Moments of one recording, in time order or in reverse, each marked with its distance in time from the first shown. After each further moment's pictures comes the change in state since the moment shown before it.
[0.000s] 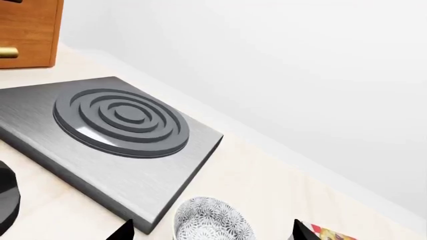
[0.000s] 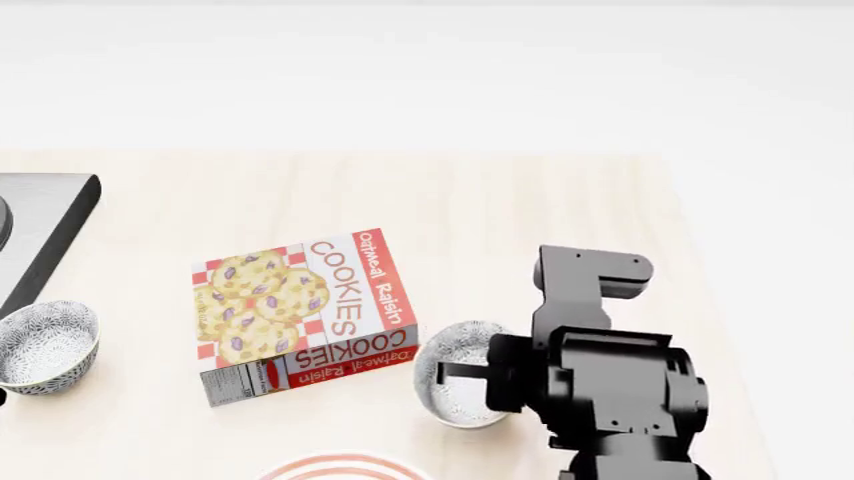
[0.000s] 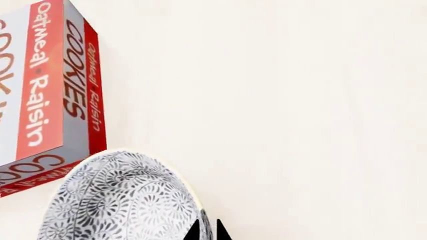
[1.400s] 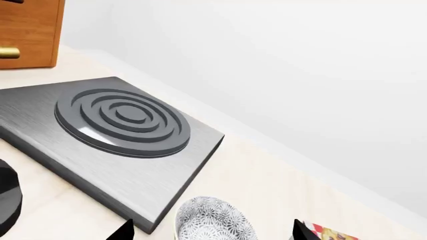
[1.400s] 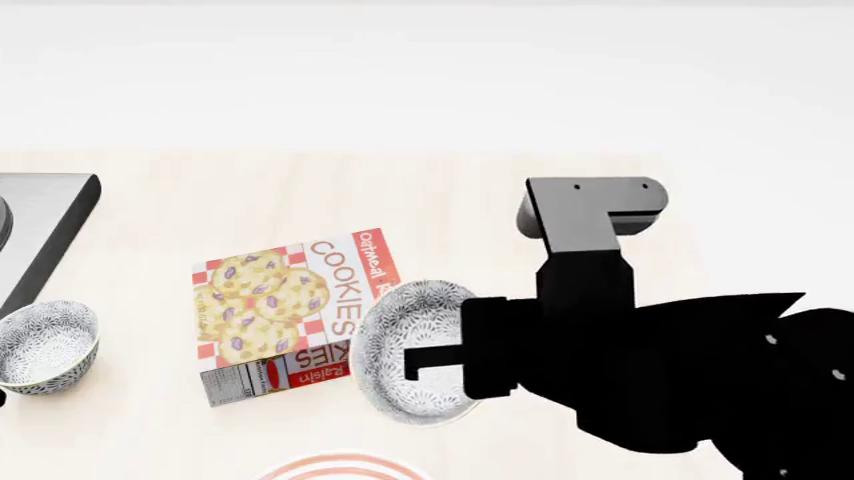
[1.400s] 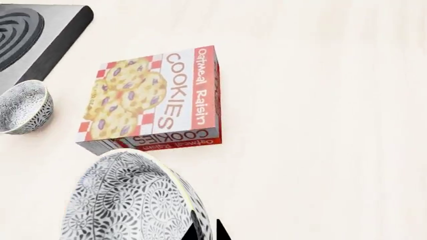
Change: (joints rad) left arm 0.005 -0.010 0.013 -0.007 -0.008 0.017 -0.008; right arm -0.185 0.295 -0.197 -1.117 1.166 0.744 0.623
